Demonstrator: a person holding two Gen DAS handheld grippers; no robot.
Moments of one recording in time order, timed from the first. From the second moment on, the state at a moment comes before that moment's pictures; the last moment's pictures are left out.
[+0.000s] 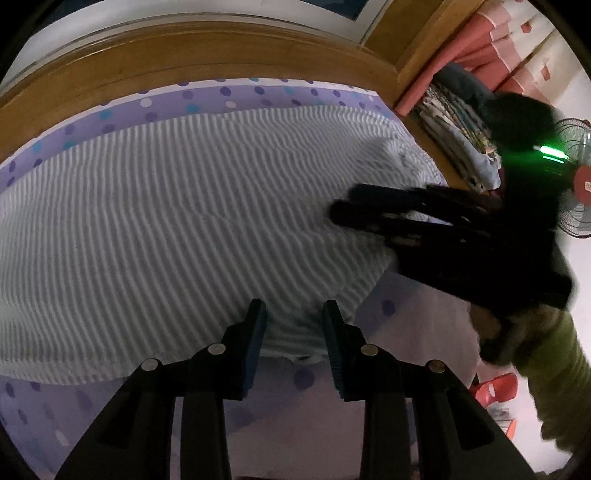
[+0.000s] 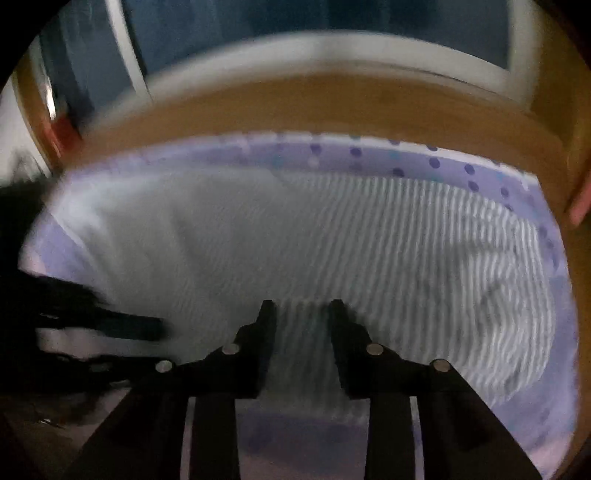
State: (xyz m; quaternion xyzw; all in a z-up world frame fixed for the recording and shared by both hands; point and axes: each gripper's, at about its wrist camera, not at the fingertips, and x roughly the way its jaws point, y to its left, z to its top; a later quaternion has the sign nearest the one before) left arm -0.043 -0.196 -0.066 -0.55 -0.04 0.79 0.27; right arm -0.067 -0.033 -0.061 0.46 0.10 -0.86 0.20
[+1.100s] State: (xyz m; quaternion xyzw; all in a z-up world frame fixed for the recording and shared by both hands) left arm 0.008 -0.306 -0.058 -0.55 -0.10 0.80 0.22; right arm 0.028 -0.011 0.002 0.41 0.04 -0.91 0.08
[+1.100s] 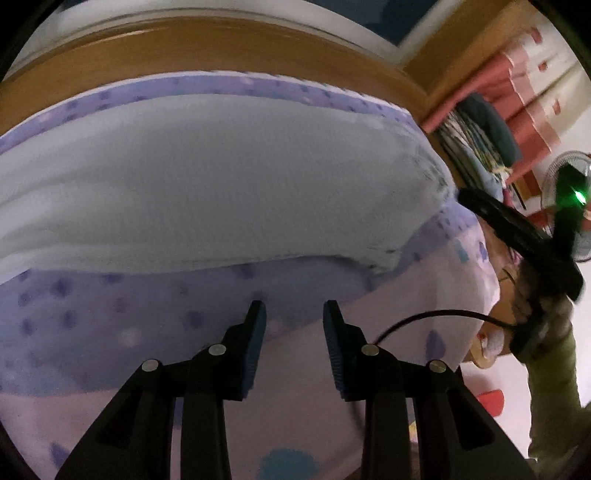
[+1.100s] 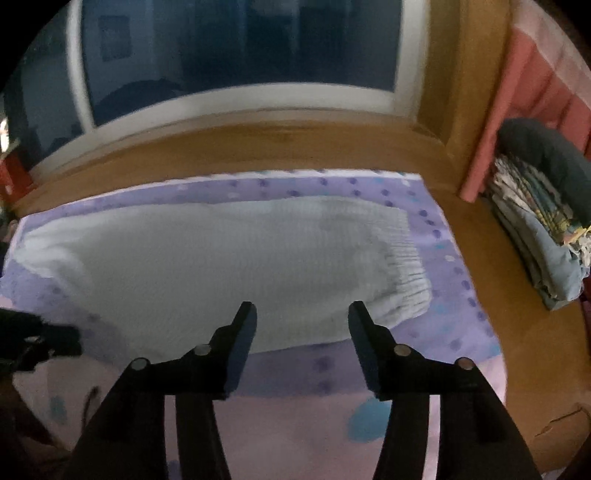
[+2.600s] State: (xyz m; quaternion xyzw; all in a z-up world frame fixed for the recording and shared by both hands) left arm 0.079 -0.746 -0.050 -0.51 -0.17 0.84 0.07; right arm 0.092 -0.538 -0.029 0.43 0.10 -0.85 0.29
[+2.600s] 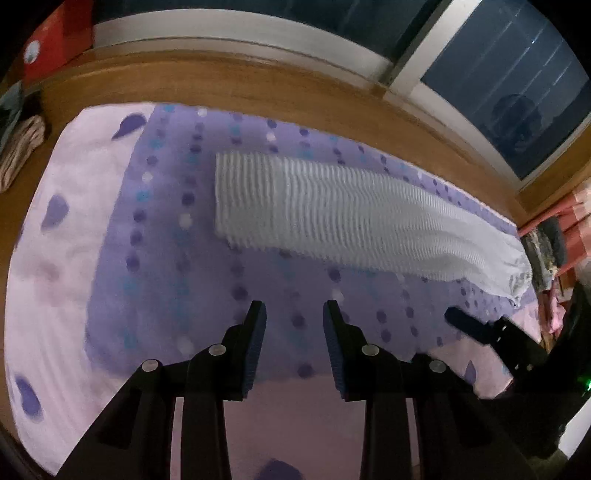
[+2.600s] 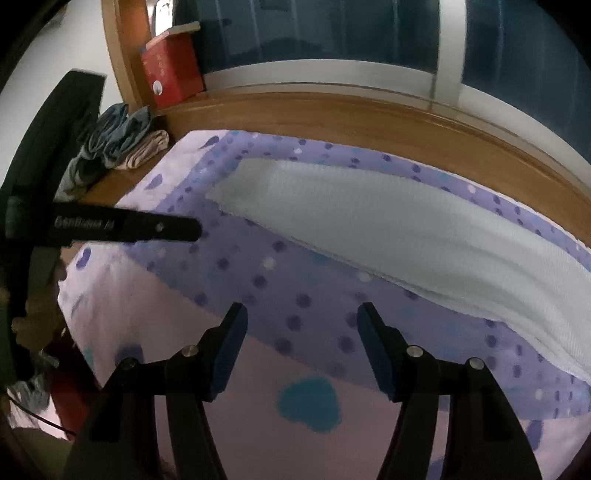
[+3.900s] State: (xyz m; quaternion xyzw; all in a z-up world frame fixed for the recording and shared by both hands) left arm -0.018 -0.819 -0.083 -0.48 -0.30 0.81 0.16; right arm 0.003 -0.656 -0.083 0.42 0.08 -0.89 0.16
